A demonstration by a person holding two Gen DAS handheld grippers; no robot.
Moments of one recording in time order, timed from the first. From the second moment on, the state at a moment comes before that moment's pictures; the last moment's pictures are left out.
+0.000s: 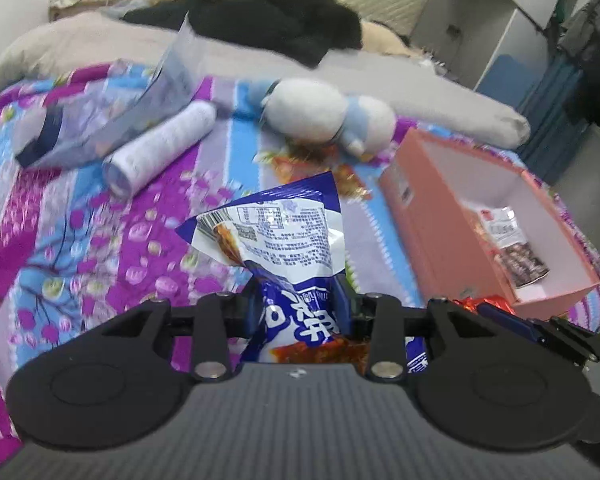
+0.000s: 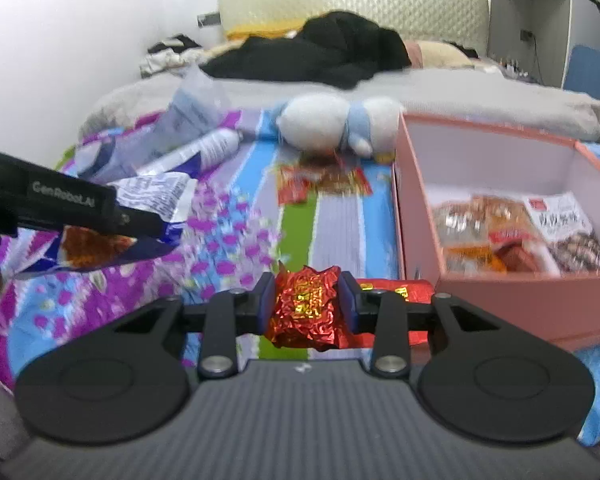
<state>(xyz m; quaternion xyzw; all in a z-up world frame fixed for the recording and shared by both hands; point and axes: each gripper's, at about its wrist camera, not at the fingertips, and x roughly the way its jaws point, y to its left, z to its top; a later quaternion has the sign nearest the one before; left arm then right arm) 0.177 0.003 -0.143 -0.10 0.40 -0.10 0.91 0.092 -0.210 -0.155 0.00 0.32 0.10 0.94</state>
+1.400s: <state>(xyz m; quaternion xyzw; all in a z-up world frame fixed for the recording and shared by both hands) 0.321 -0.238 -0.081 -0.02 0.45 -0.28 0.85 0.190 -0.401 -0.075 0.03 0.33 -0.04 0.94</state>
